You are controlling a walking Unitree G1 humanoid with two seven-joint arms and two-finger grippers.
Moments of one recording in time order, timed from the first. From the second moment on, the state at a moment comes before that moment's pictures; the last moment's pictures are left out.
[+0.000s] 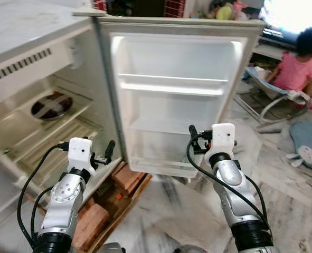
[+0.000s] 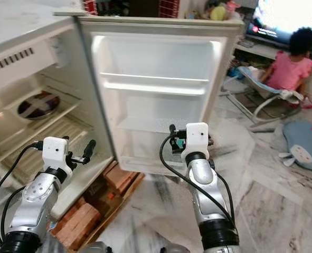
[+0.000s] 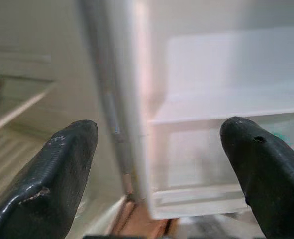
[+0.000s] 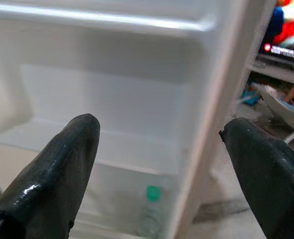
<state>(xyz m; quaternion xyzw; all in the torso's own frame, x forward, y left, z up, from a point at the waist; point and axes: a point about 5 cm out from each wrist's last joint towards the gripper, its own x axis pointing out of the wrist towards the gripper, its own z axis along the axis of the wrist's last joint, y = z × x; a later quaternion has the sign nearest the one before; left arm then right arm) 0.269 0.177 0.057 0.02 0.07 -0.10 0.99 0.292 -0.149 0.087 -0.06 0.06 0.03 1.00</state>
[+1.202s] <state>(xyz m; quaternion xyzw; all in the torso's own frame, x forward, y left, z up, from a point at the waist) 0.264 0.185 0.050 0.05 0.09 -0.09 0.99 0.289 -0.133 0.093 -0.04 0.03 0.08 1.00</state>
